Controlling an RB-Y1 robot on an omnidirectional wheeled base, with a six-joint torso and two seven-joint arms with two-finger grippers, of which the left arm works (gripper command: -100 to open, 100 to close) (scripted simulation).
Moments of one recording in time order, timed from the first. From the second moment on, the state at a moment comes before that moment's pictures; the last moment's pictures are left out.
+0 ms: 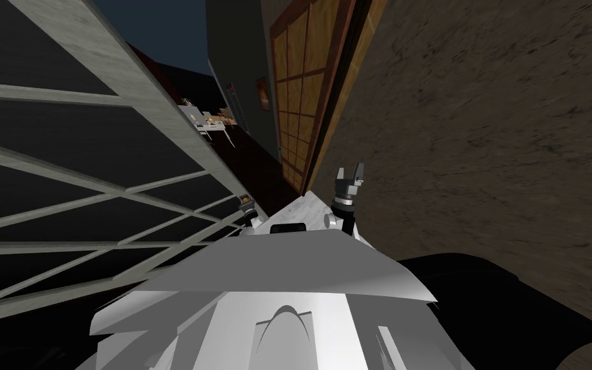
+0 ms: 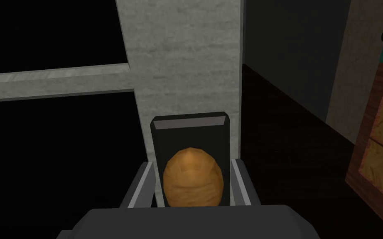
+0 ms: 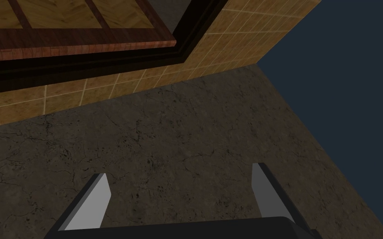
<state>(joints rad) -0.19 0.07 0.11 -0.52 0.68 -0.97 1.17</state>
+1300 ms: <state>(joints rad) -0.15 0.07 0.18 -0.56 0.67 -0.95 1.16</state>
